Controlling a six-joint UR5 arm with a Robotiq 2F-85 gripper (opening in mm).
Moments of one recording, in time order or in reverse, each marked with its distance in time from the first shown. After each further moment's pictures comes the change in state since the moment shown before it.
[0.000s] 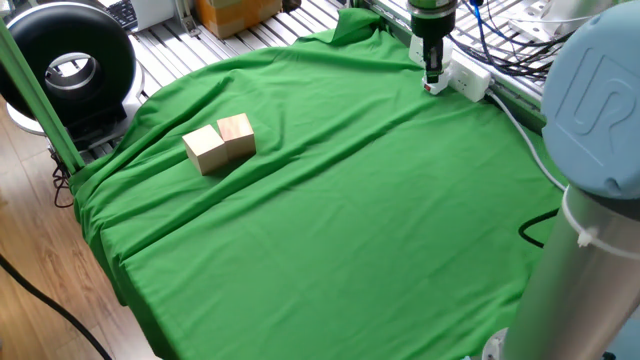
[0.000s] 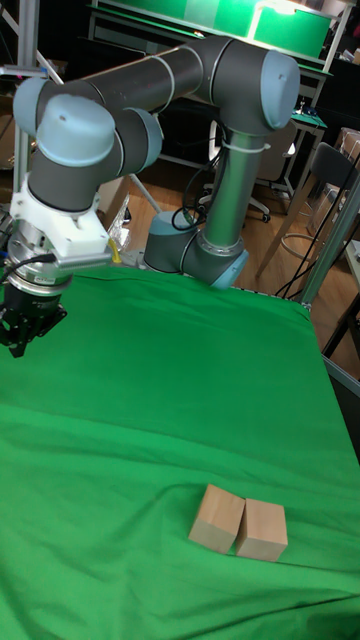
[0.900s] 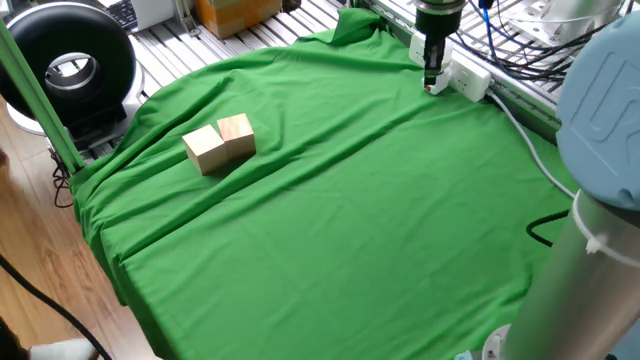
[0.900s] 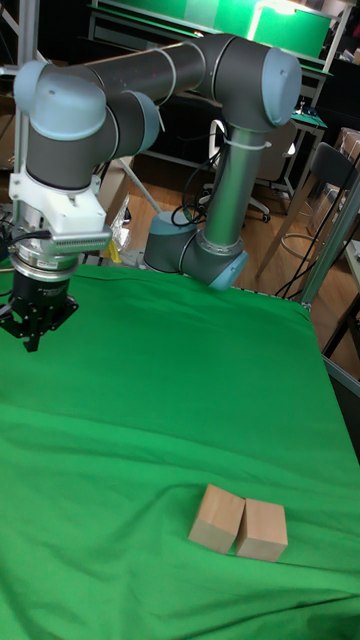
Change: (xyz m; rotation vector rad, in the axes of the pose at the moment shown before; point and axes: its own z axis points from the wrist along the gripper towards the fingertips) arm -0.009 0.023 -0.011 -0.055 -0.088 0.093
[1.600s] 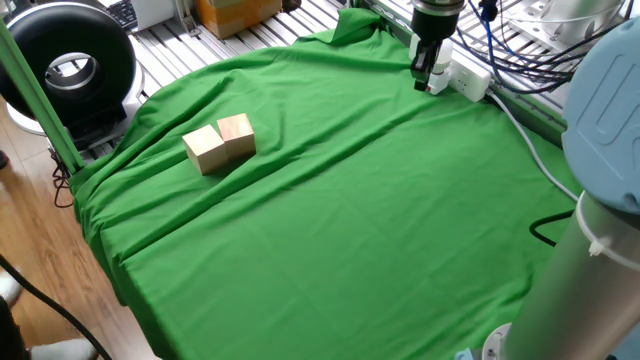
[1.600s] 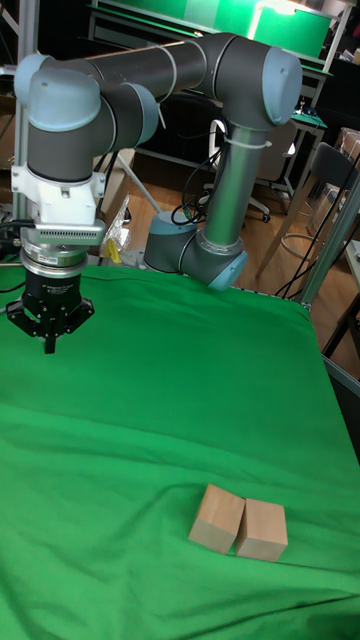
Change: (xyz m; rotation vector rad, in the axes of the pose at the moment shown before) arm -0.014 0.022 -0.004 -0.070 -0.058 0.258
